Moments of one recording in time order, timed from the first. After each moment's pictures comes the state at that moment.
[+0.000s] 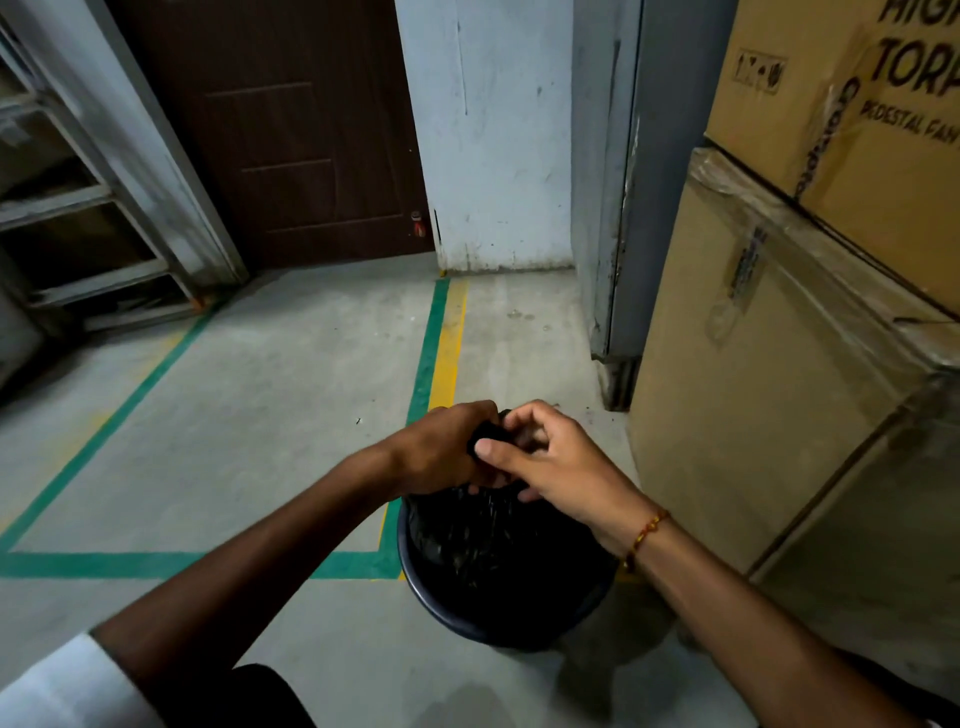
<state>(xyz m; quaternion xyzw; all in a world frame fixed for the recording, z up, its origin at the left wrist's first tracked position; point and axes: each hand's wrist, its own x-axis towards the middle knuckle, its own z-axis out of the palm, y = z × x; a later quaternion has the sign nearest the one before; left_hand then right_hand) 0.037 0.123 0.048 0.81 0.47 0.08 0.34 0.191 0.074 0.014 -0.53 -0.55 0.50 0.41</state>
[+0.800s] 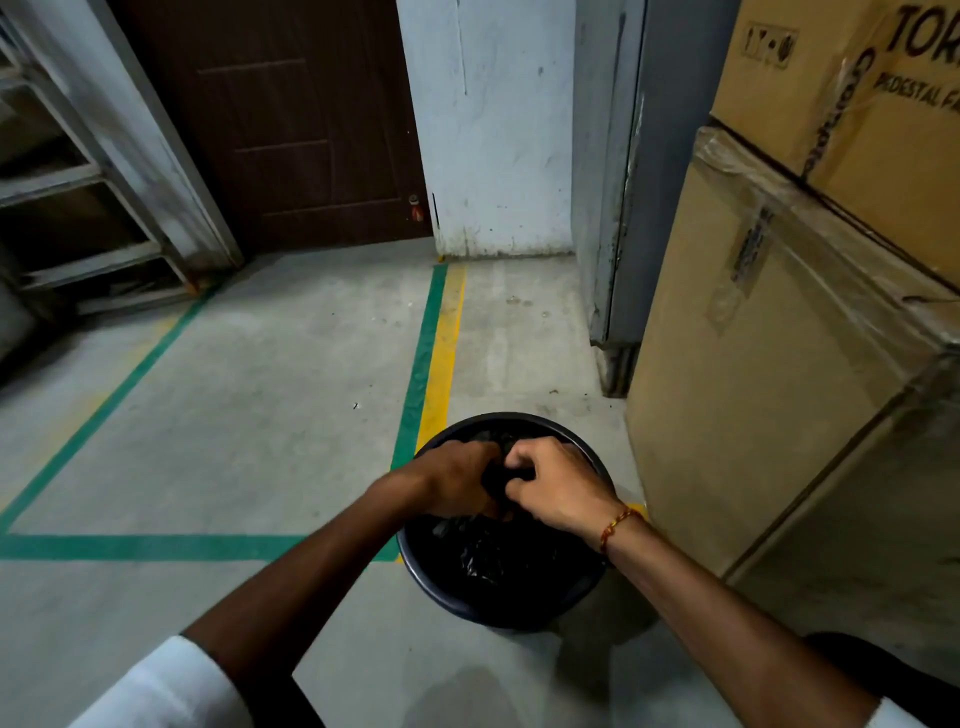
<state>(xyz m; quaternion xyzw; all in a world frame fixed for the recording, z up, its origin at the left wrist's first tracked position) 0.043 0.126 -0.017 0.83 0.50 -0.07 0.24 0.190 0.078 -0.020 -0.66 -0.65 0.33 0.21</state>
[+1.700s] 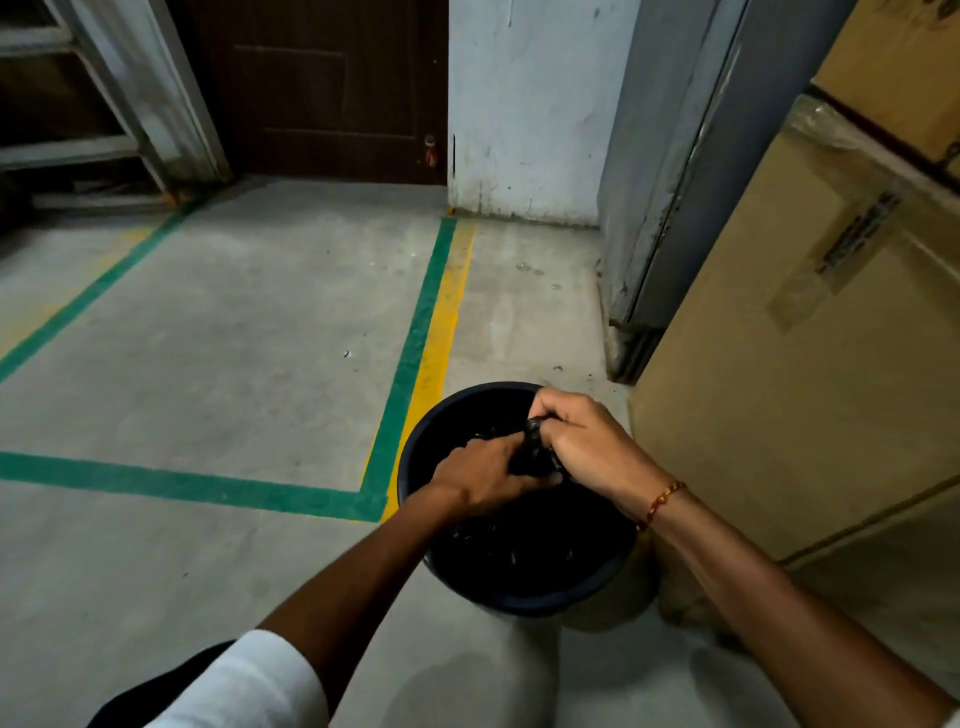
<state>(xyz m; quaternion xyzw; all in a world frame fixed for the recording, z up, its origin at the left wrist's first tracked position) 0.043 0.127 -0.092 0.77 0.53 0.07 0.35 0.188 0.112 -0.037 -0.61 -0.66 0.35 0.26</state>
